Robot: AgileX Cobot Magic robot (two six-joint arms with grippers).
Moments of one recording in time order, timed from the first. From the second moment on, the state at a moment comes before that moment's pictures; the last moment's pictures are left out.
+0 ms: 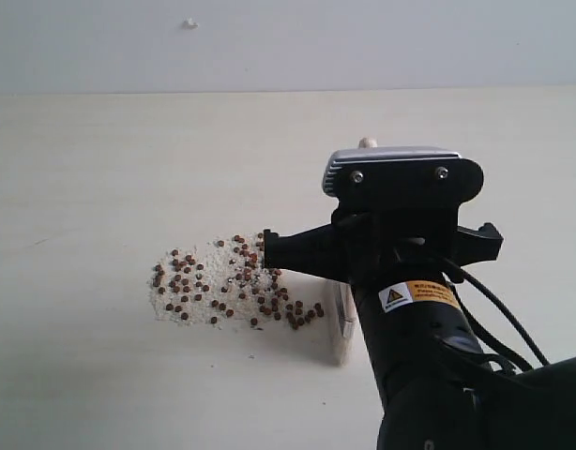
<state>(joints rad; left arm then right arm) -0.16 0.15 0.00 0.13 -0.21 -0.35 1.28 1.69 -0.57 1.36 -1.20 -0.48</state>
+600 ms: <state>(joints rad) -0.16 0.15 0.00 0.13 -0.21 -0.35 1.28 1.64 -0.57 1.35 -1.21 -0.49</state>
